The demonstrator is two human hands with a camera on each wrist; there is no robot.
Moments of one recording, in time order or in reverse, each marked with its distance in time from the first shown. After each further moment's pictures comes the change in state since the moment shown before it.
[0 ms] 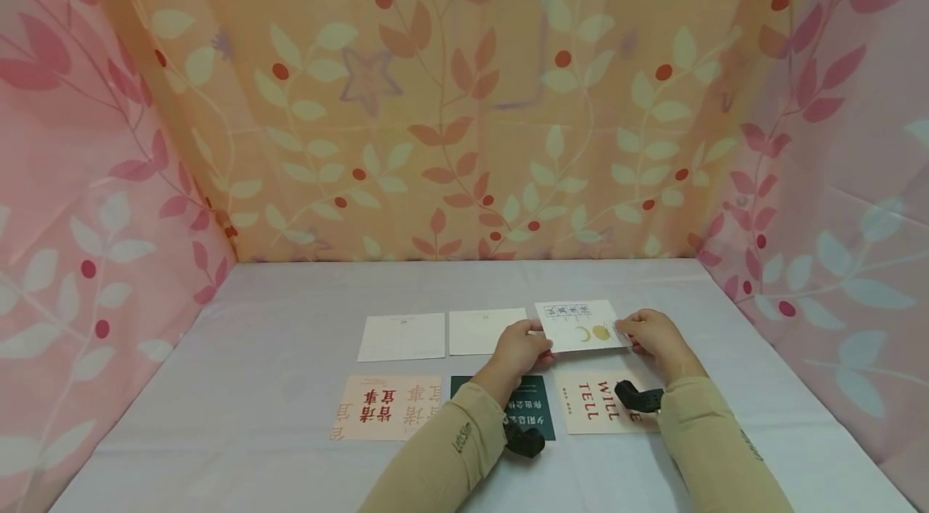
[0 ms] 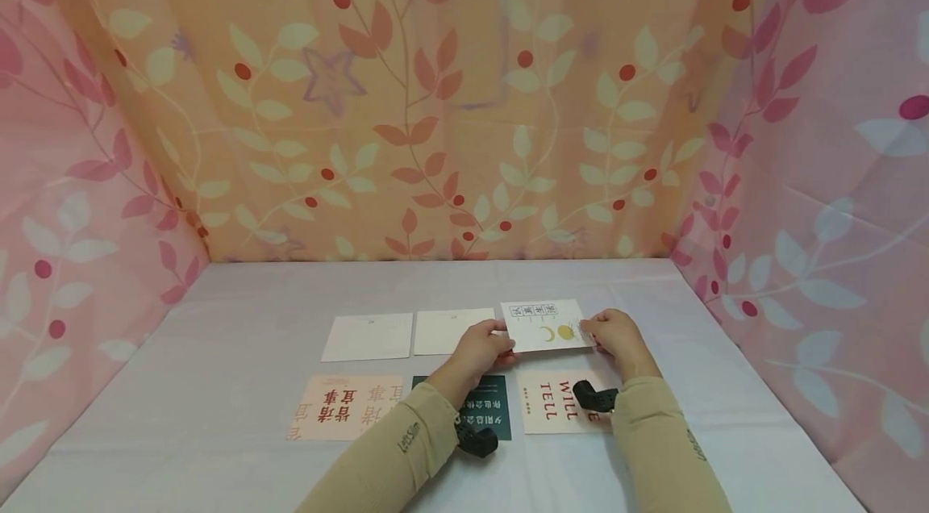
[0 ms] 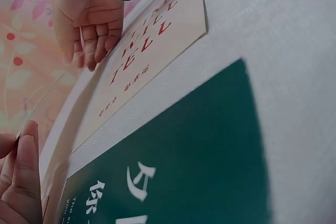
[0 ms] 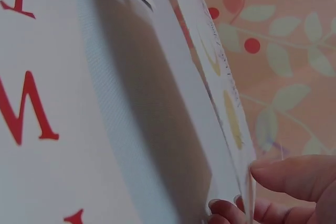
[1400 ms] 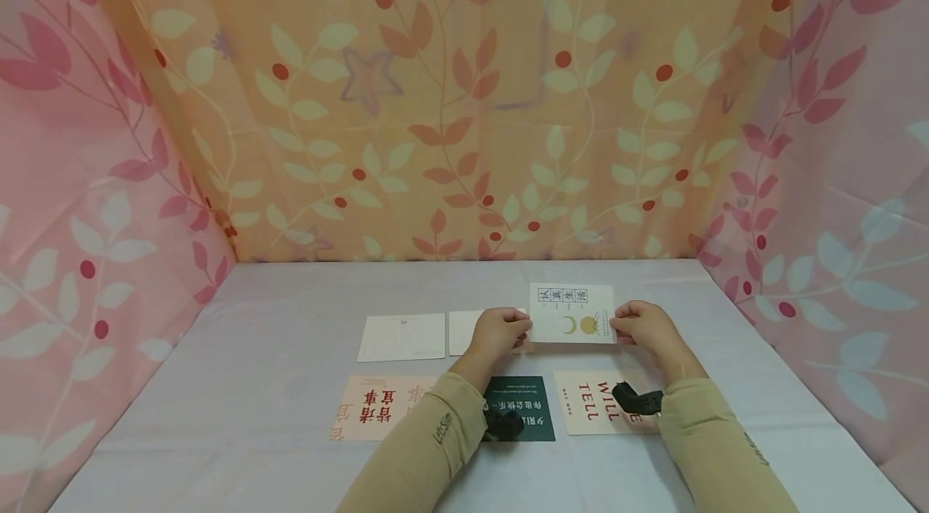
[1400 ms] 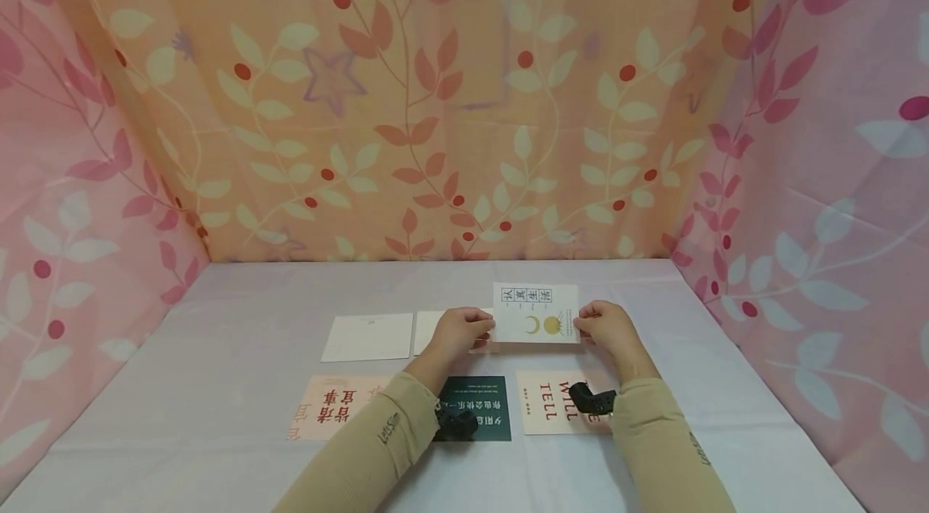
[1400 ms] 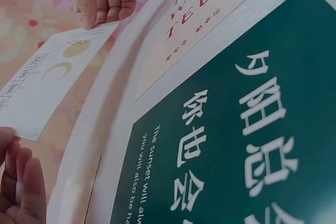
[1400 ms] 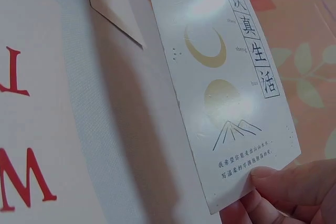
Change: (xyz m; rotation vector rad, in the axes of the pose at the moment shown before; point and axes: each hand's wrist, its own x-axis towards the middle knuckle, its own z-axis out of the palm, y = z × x) left_hand 0.003 0.020 -0.036 0.217 0.107 0.114; right_hand -0.012 -0.019 0.002 0.012 0.005 -0.182
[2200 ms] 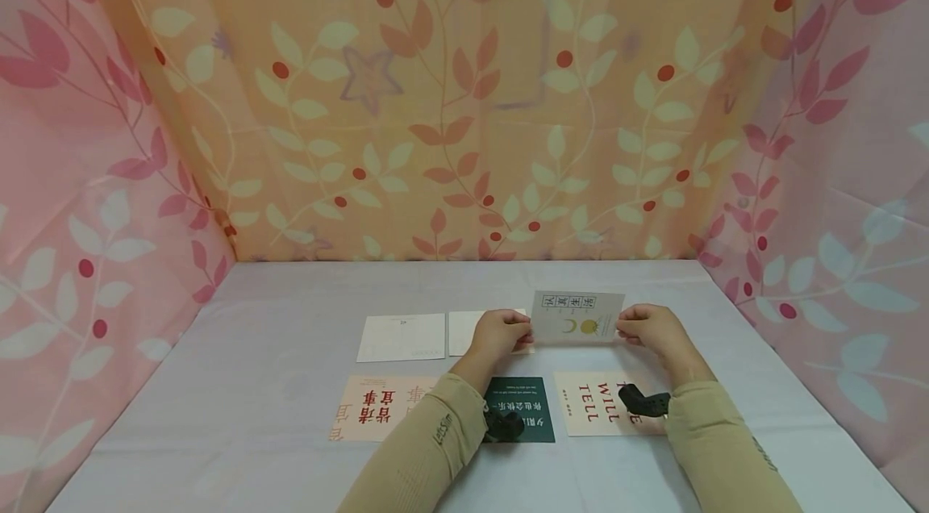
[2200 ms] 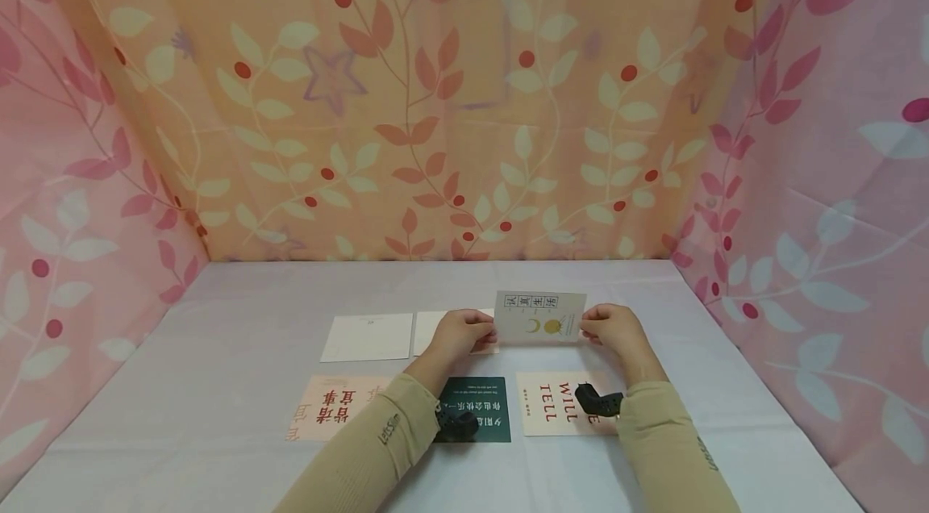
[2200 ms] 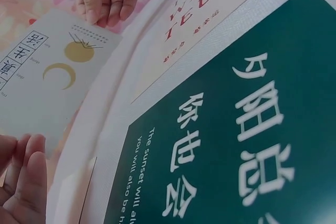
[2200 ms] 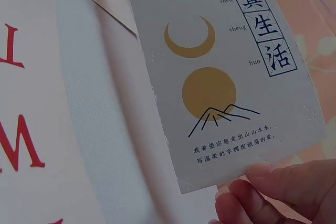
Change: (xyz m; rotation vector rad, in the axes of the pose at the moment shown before) left_hand 0.002 -0.001 0.003 -0.072 -0.013 -0.064; right_hand -0.002 0.002 -0.010 0.064 -0.021 0.021
